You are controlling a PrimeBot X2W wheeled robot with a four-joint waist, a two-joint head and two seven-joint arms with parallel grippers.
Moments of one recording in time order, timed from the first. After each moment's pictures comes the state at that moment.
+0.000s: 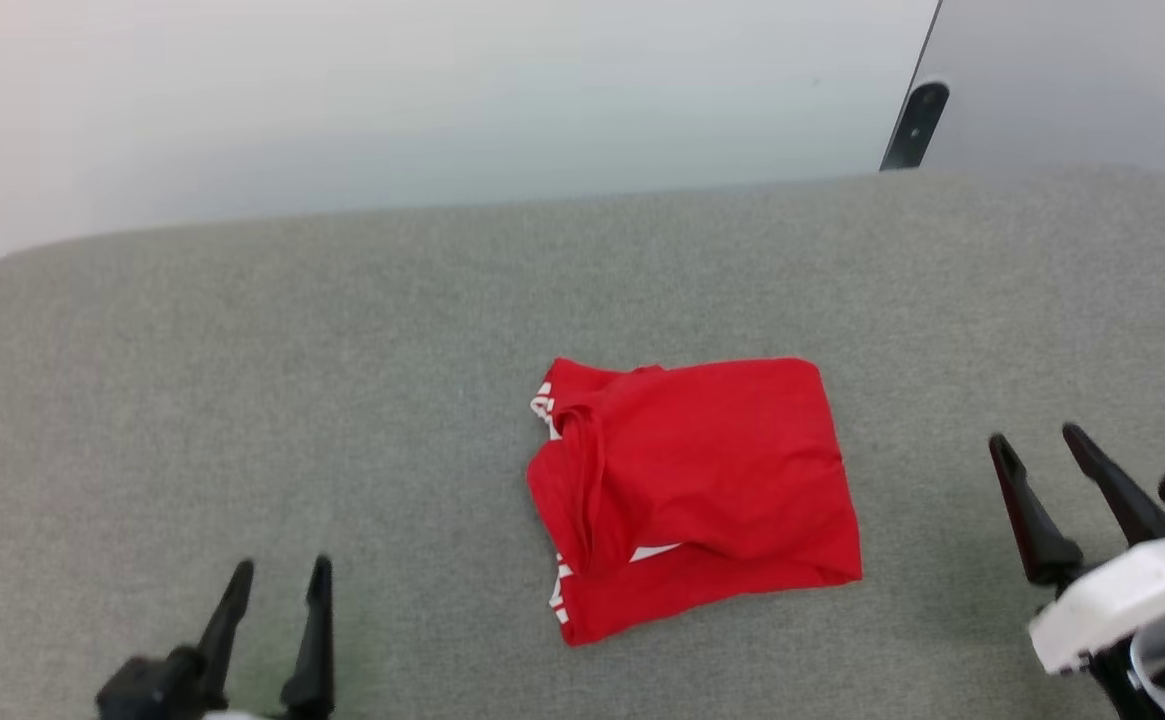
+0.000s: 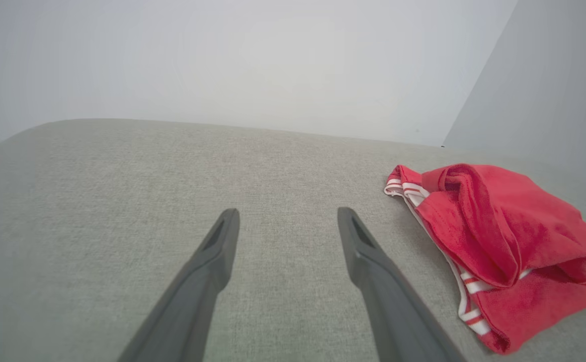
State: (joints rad) left arm 0.05 0.17 0.00 0.14 -0.32 -0.10 -0.26; right arm -0.17 -0.33 0.11 0.13 0.45 0.13 0.01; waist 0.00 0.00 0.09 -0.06
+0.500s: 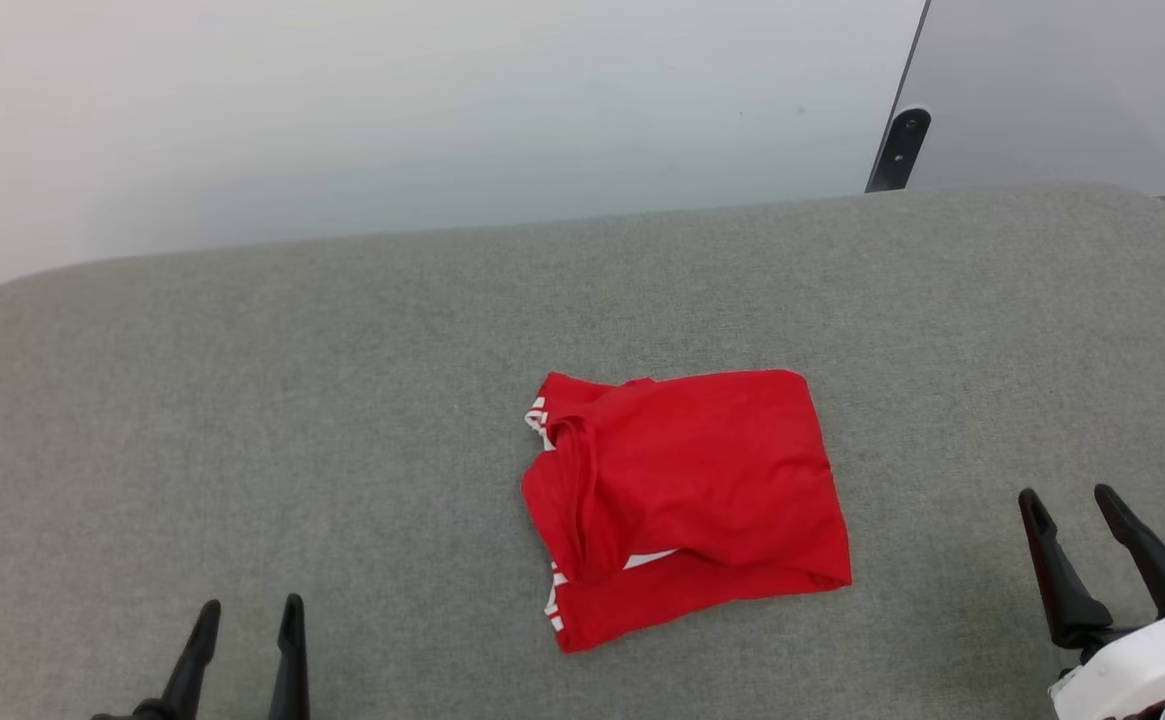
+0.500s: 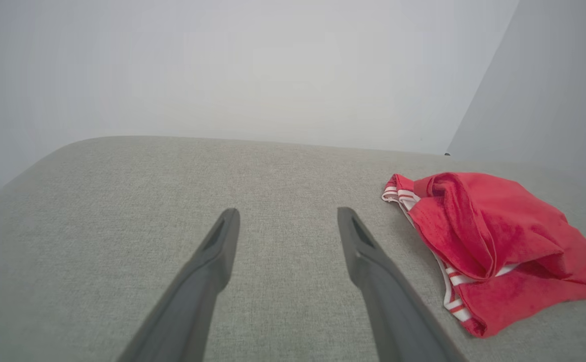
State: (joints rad) left arm 0.22 0.18 0.03 -0.07 -0.32 -0.04 -0.22; right arm 0.02 -0.24 -0.02 -0.07 0.41 0.13 0.10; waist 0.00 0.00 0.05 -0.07
